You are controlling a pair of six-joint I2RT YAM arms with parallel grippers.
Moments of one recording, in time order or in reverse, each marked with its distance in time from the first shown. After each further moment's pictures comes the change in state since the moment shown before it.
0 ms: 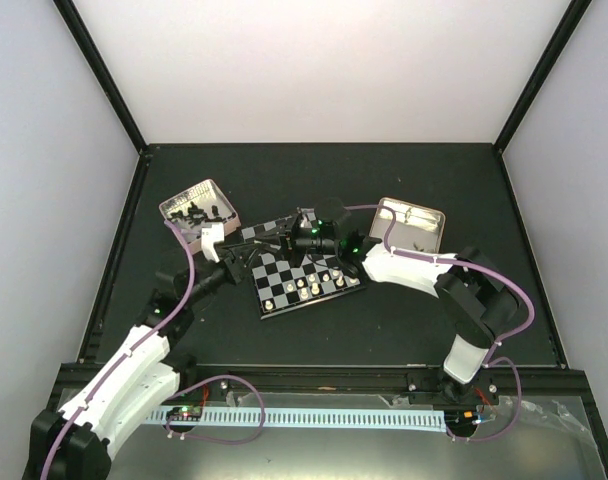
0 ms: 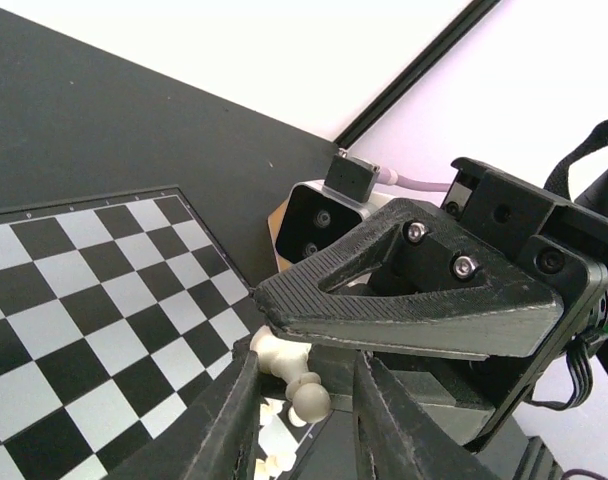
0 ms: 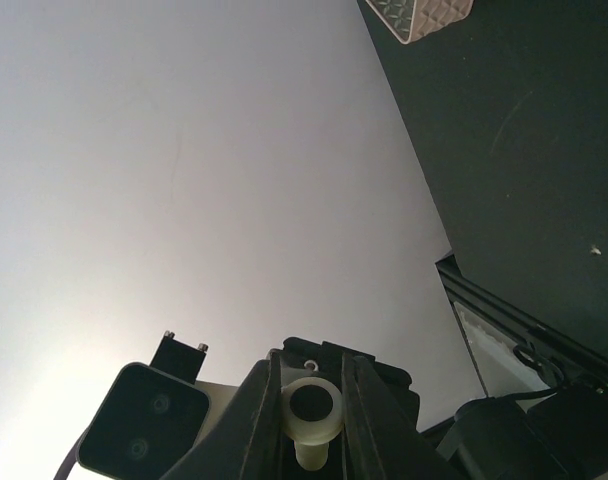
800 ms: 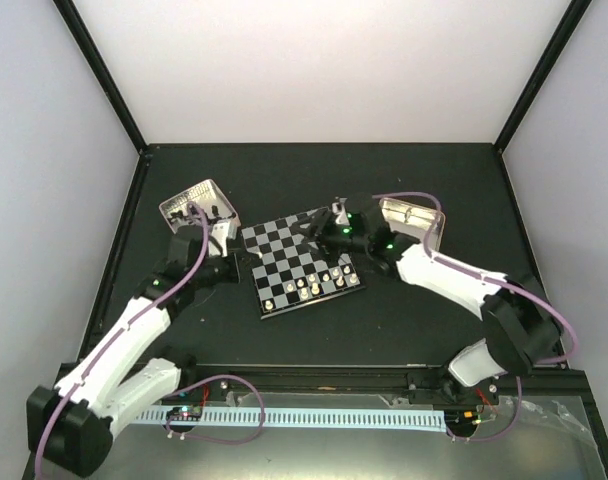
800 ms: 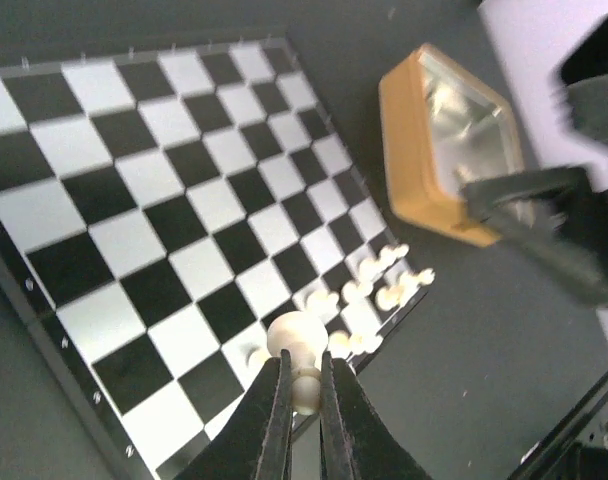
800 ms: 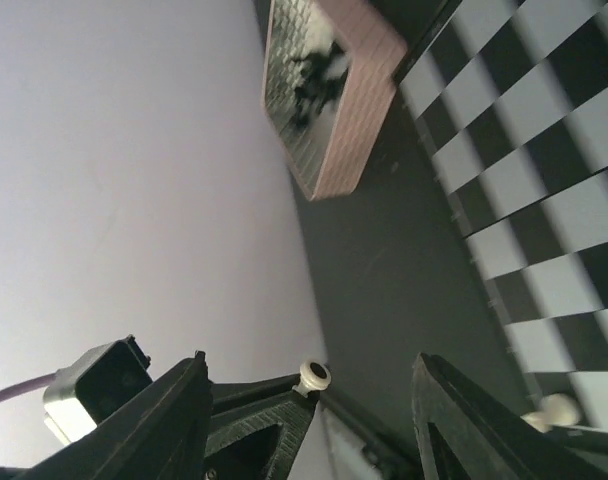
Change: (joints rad) left arm -0.007 0.126 0.230 -0.492 -0.053 0.139; right arm -0.090 -0.193 -0.071 -0.311 0.145 -0.378
